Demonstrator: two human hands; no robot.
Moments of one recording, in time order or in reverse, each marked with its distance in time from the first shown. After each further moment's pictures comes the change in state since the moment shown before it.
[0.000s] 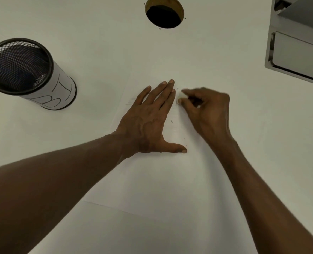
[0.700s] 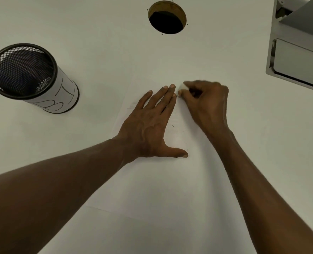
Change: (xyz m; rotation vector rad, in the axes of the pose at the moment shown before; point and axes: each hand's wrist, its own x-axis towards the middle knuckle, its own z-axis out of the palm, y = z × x) left_hand 0.001 0.000 0.001 -0.010 -0.014 -0.002; right_hand 0.030 -0.002 0.008 -0.037 0.028 0.038
